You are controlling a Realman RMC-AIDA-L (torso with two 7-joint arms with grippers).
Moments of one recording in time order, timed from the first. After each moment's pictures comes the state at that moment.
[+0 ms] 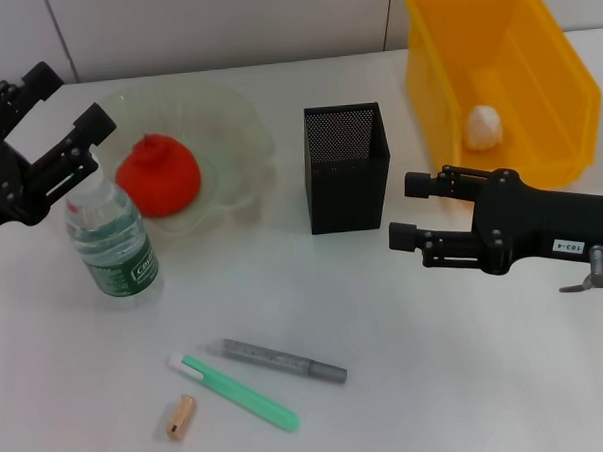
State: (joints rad) left arm -0.34 -2.06 0.93 0.51 1.17 1.68 -1.01; right arm 0.23 2.08 -1.06 -0.91 -1.55 -1.55 1.46
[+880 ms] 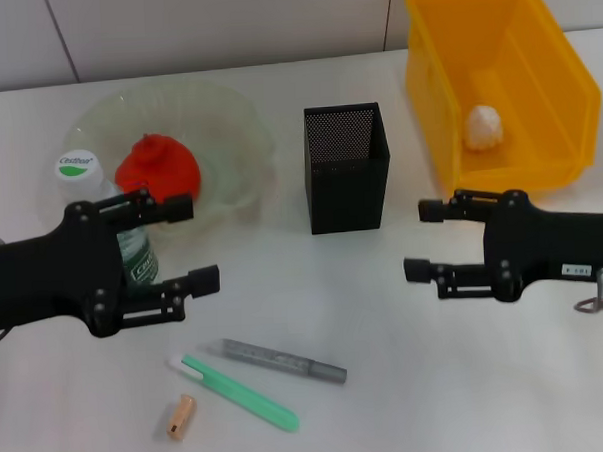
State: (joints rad) left arm -0.37 -2.06 0.93 0.88 1.68 1.78 -1.33; right arm 0.23 2.08 -1.03 -0.93 -1.68 -1.54 1.36
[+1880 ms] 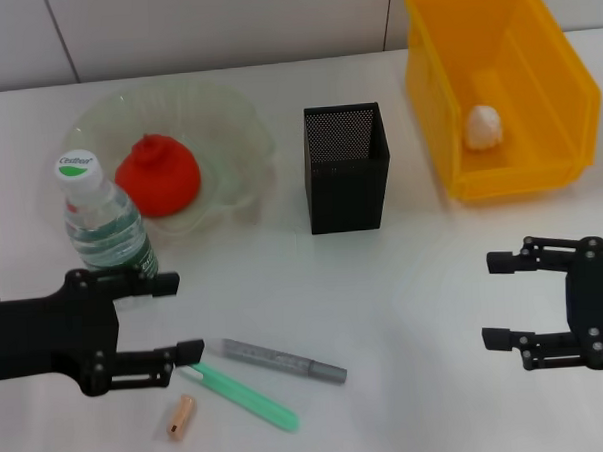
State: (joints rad) left arm -0.32 -2.07 0.96 0.99 1.90 1.73 -1.42; right arm 0.11 2.08 -0.90 -1.09 -1.80 -1.75 1.25
